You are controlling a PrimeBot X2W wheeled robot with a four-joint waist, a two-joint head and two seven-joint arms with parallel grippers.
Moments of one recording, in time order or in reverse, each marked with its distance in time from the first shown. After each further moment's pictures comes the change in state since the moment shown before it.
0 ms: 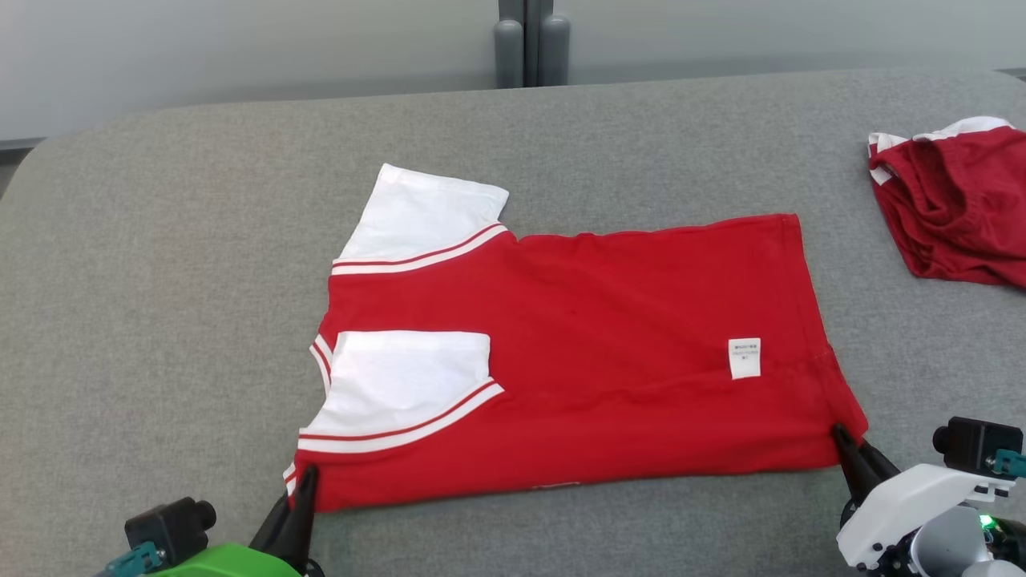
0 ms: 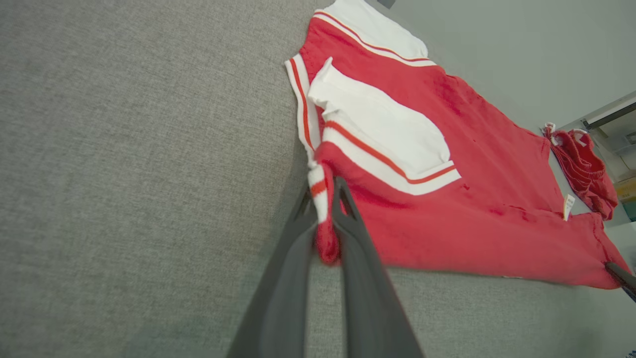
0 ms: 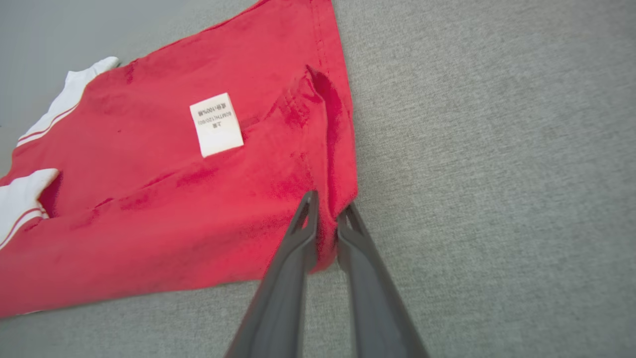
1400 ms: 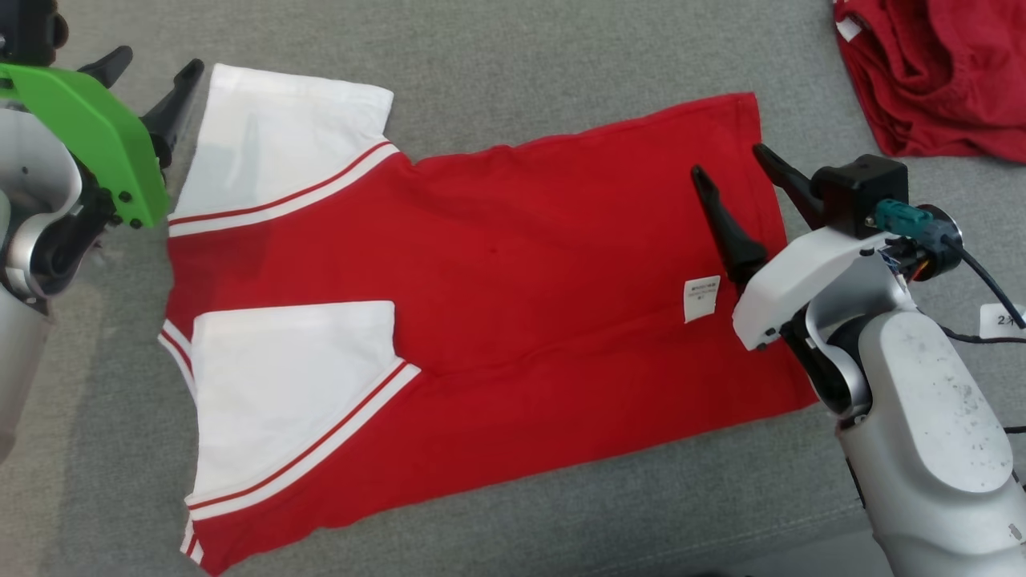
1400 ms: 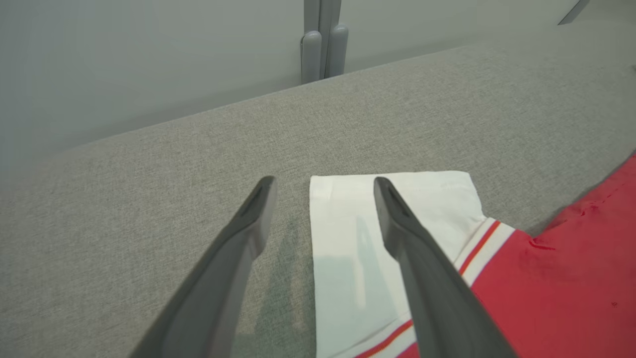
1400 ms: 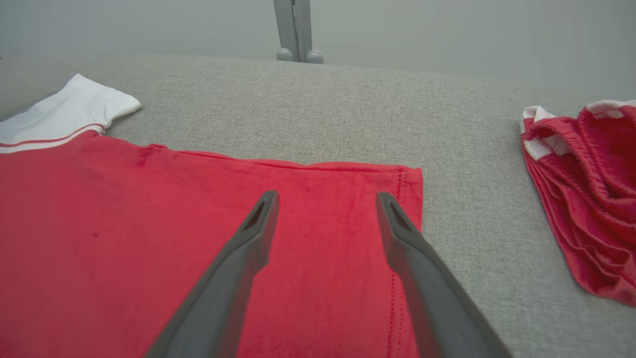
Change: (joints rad) left arm -1.002 0.201 -0.156 0.364 0.157 -0.173 0.449; right arm -0.516 -0.071 0.312 0.015 -0.214 0.000 -0.069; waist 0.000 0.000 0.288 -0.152
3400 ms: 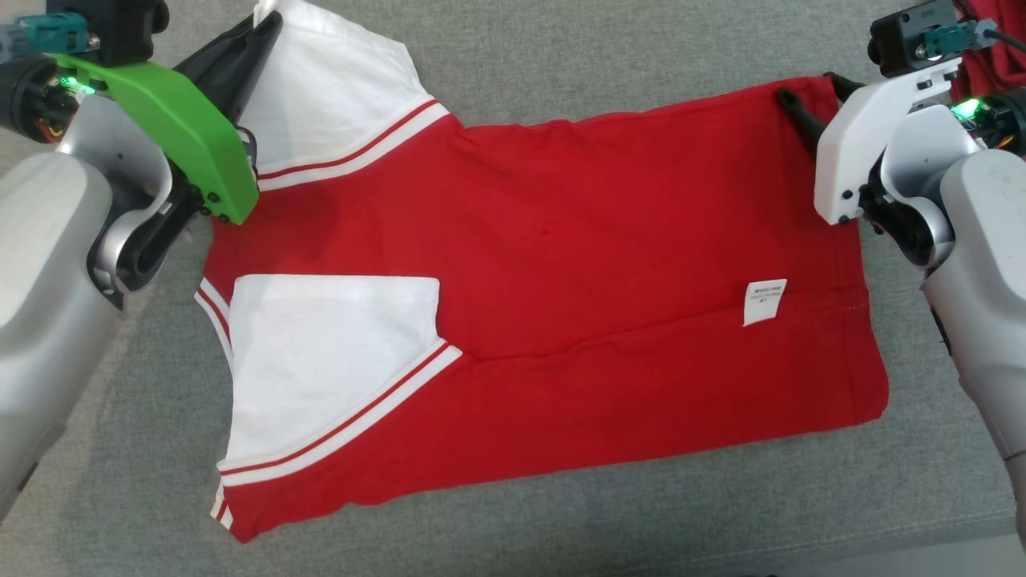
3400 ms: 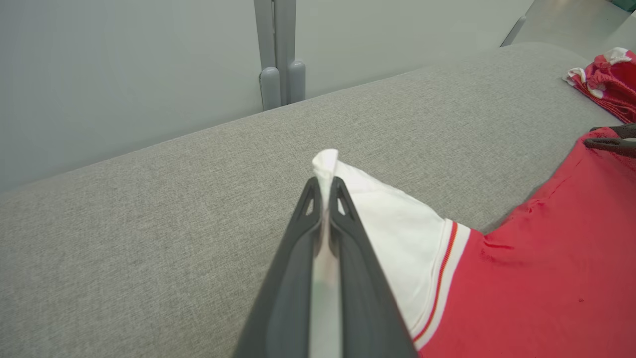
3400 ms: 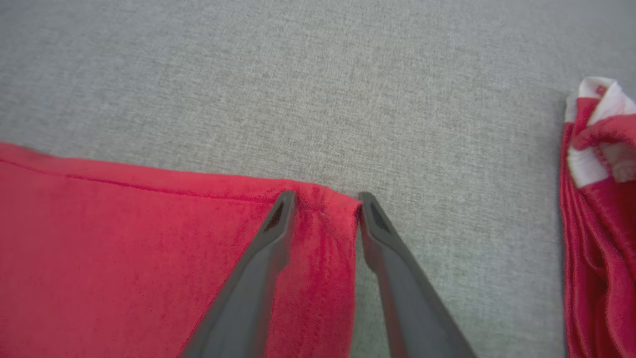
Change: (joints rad) left arm -0.110 -0.016 -0.265 -0.029 -0.124 -0.003 -0.266; right arm -0.409 -0.210 0.162 0.444 0.194 0.000 0.197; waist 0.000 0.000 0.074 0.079
